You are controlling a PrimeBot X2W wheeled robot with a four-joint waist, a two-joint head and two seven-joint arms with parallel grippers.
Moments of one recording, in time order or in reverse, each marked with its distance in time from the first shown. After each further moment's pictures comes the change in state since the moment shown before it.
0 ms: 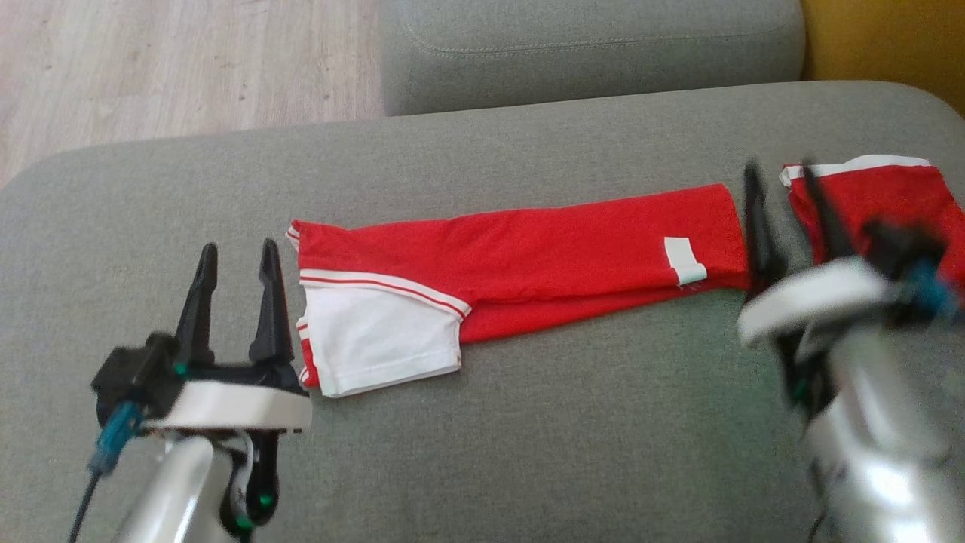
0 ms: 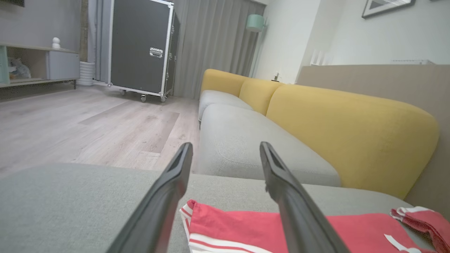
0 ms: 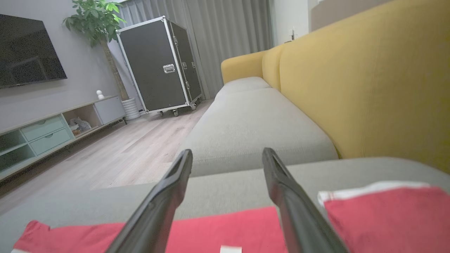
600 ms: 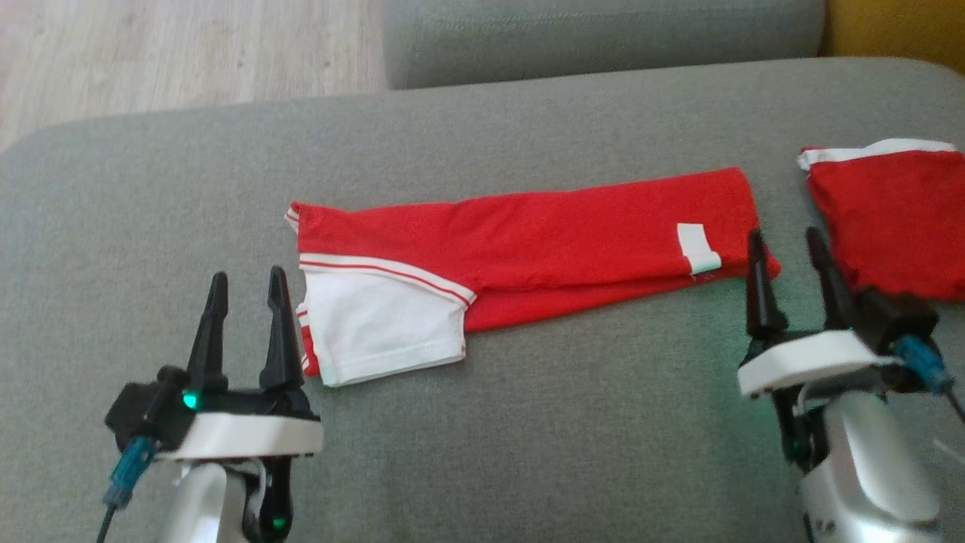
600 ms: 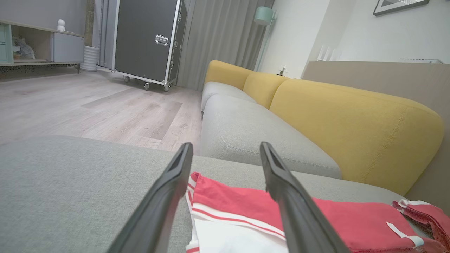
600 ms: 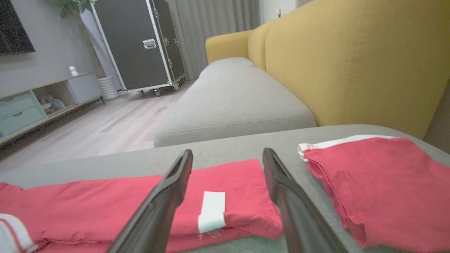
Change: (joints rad) left arm 0.126 -0.262 0.328 0.031 0.286 -0.244 0.000; right arm 0.282 0.171 -0.249 -0.198 -0.272 0.000 0.000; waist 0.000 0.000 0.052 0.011
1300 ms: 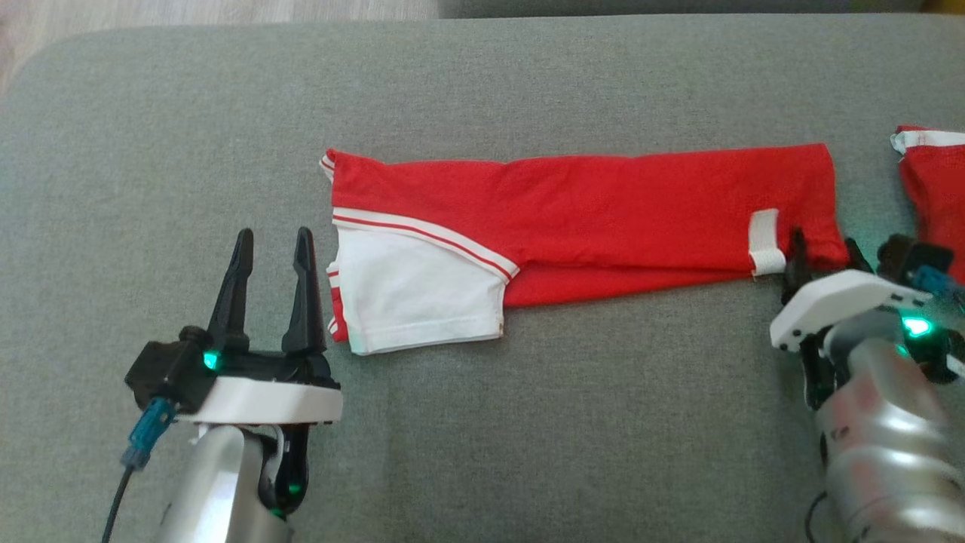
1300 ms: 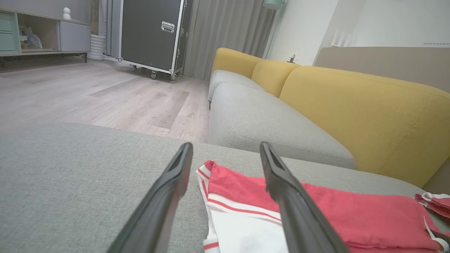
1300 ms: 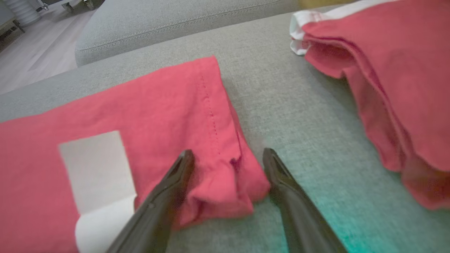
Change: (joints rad) left arm -0.093 -0.009 -0.044 0.025 0.018 -0.018 0.000; right arm -0.368 -0.005 -0.399 0.615 -0.270 0.000 0.078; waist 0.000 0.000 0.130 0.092
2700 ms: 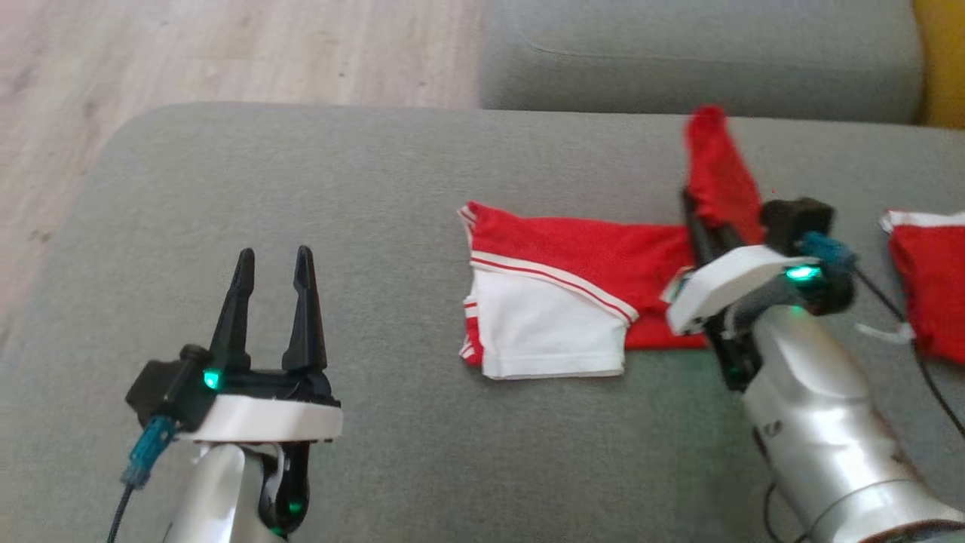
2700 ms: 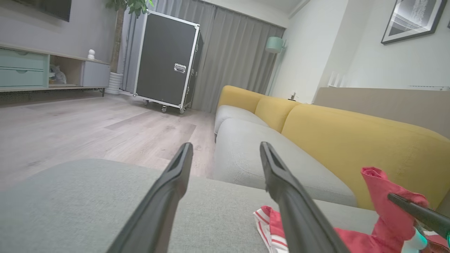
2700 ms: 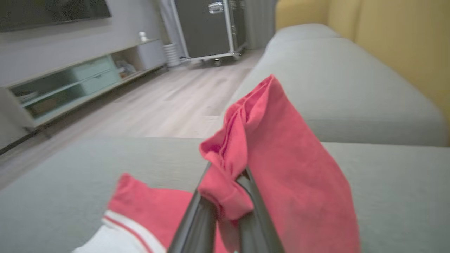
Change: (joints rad) left arm 0.037 -0.001 0.000 -0.012 -0.017 0.000 0.000; right arm -0.033 -0.006 0.616 -0.054 0.392 0.000 -0.072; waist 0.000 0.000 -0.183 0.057
